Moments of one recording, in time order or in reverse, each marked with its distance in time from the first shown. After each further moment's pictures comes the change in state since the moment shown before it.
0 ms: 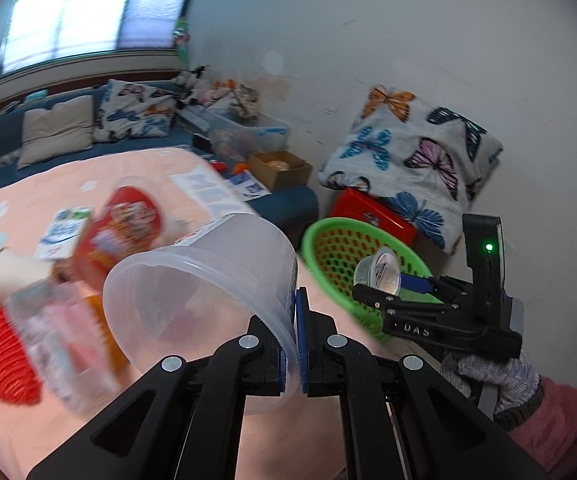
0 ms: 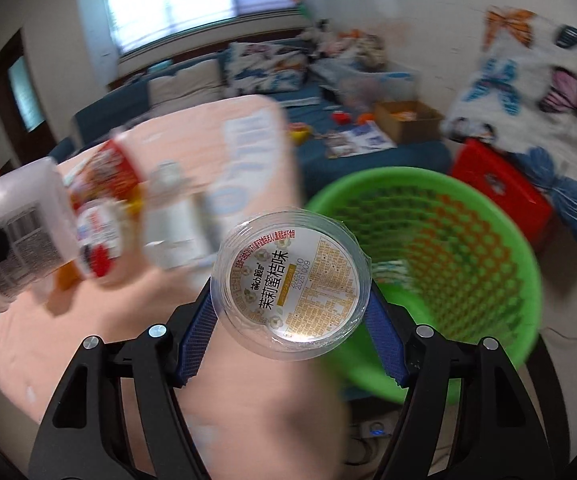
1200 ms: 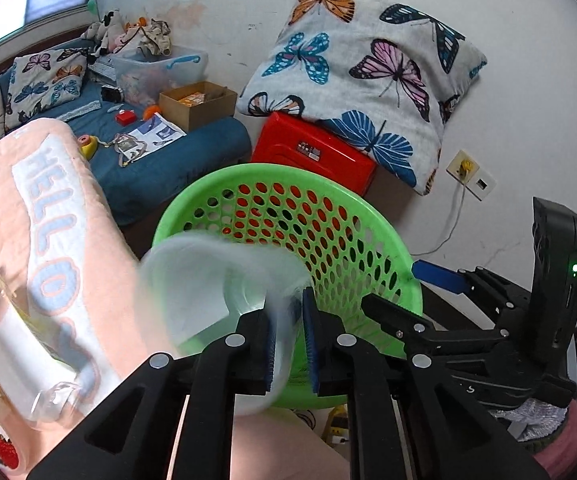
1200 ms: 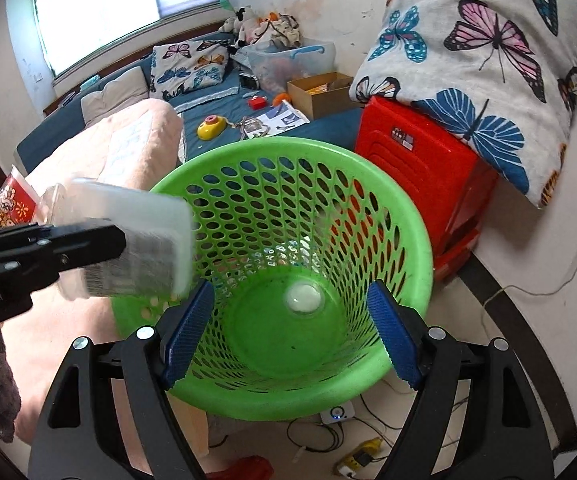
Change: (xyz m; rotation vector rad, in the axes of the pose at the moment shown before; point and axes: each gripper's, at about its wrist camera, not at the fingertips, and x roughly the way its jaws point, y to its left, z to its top) left arm 0.197 -0.103 0.025 0.130 0.281 -0.162; right arm 0.002 -0.124 -0.021 0.164 0.050 -0.134
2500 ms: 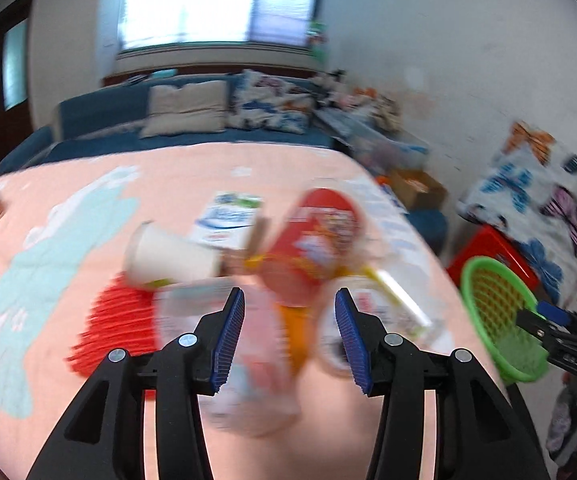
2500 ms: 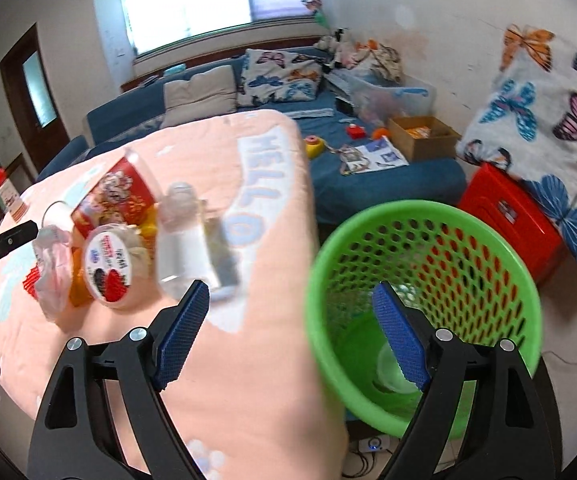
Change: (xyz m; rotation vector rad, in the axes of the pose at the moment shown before) left arm -0.236 0.179 -0.122 -0.441 -0.298 0.601; right arm -0.024 0.156 0.026 -0.224 -0.067 0.206
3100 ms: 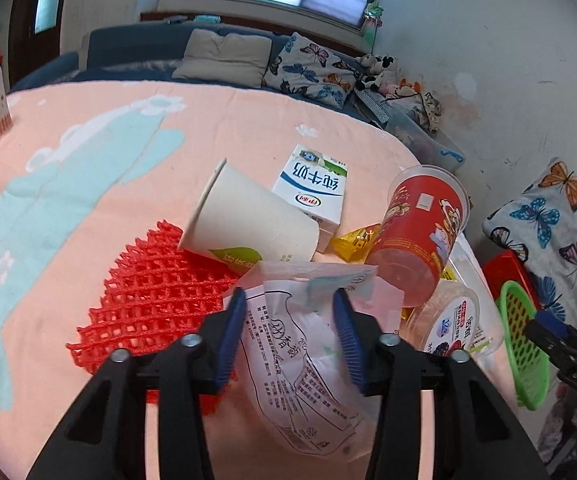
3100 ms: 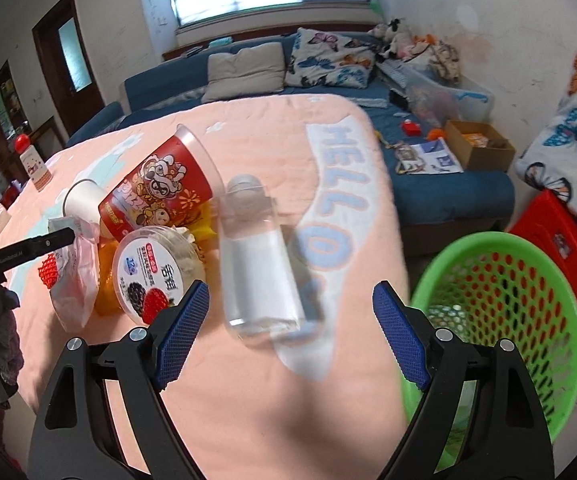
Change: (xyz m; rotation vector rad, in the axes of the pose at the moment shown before) left arm 0.057 0.074 -0.006 -0.188 0.128 -0.034; right arm 0.056 0.058 0.031 -0.108 0.084 0.119
